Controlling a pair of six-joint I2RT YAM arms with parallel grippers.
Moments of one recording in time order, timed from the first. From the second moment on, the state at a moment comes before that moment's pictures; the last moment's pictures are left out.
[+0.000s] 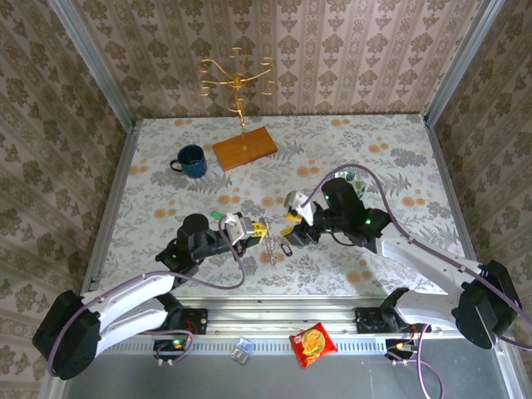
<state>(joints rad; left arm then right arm) -0.75 0.92 0.32 0.41 0.50 0.21 0.64 1.17 0.79 -0.25 -0.45 -0.21</state>
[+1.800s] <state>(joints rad) -0.76 0.50 0.35 -0.21 -0.16 -0.03 0.87 1.88 1.29 -0.77 0.08 0.44</state>
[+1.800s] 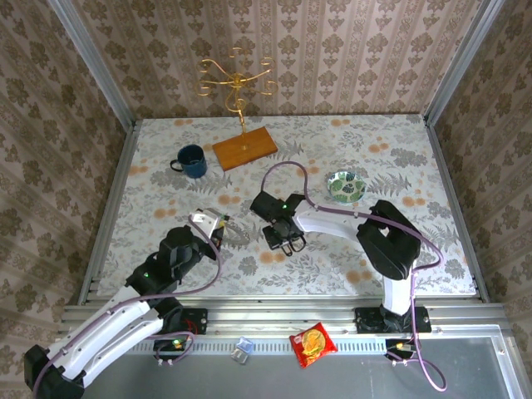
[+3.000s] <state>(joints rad) -0.77 0.42 0.35 -0.27 -0.23 -0.08 0.73 2.05 1.47 -0.91 -0.25 -0.38</state>
